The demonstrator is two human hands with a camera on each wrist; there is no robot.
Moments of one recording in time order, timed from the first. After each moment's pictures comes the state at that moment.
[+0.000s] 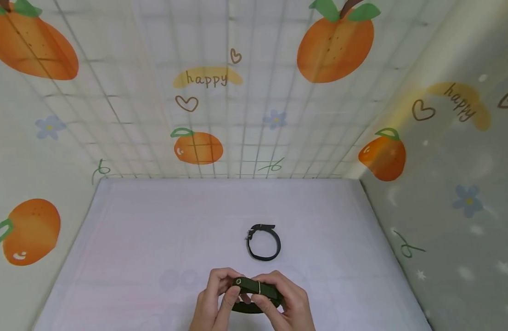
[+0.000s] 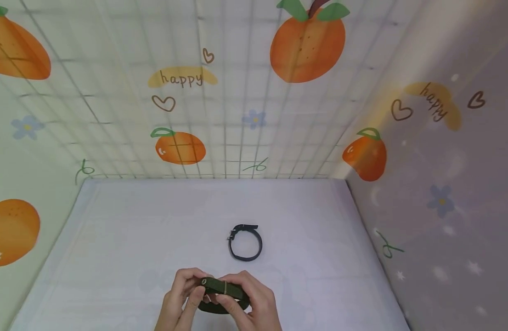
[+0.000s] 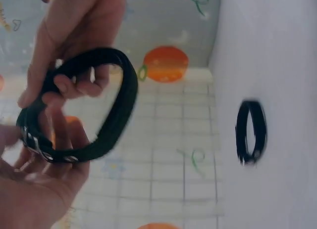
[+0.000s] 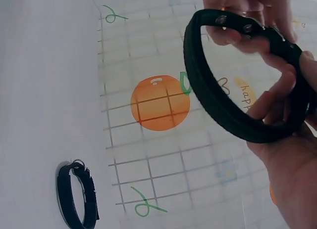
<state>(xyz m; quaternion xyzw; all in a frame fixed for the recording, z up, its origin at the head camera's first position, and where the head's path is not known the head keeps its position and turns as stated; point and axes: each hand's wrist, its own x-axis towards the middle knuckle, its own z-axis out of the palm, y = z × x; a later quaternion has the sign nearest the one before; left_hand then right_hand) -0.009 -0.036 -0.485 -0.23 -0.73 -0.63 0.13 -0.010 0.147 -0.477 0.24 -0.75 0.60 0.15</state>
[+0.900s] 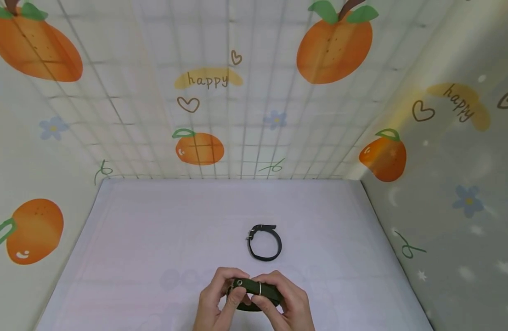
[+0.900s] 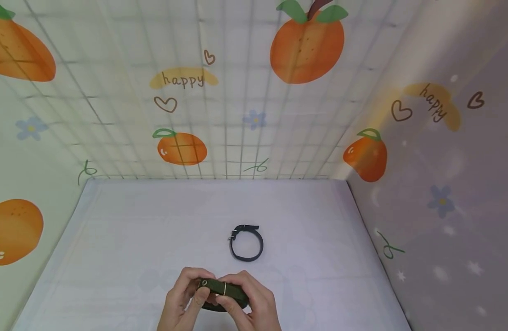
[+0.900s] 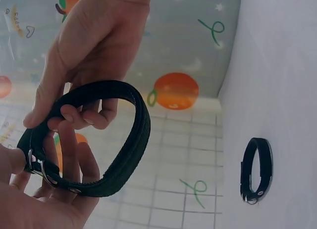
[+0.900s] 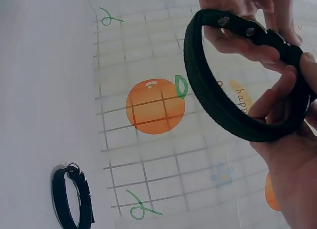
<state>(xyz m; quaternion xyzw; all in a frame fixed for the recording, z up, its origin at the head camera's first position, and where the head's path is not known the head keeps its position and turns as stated) -0.011 -0.030 -0.480 -0.25 -0.68 -0.68 0.13 -0.008 0.146 -0.476 0.25 -0.74 0.60 0.16</state>
